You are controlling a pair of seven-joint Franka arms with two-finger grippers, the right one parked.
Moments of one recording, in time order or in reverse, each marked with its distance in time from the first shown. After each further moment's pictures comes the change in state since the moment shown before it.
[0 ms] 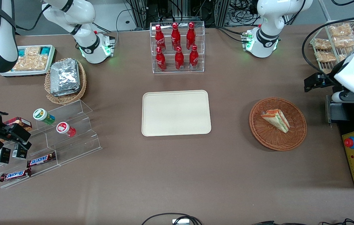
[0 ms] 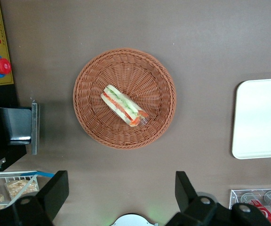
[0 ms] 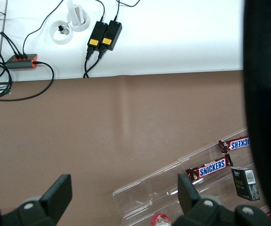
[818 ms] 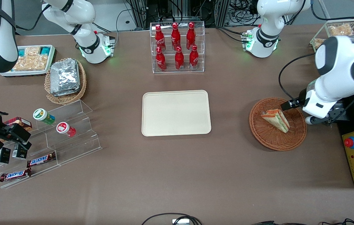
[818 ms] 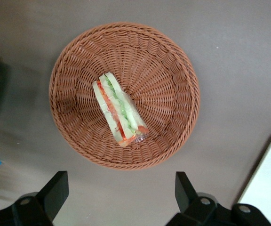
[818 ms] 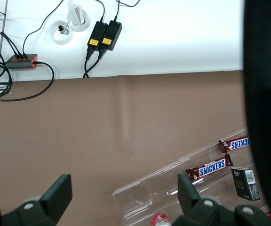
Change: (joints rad) arm -0.003 0.009 -0.005 -0.416 0.000 0.397 -0.365
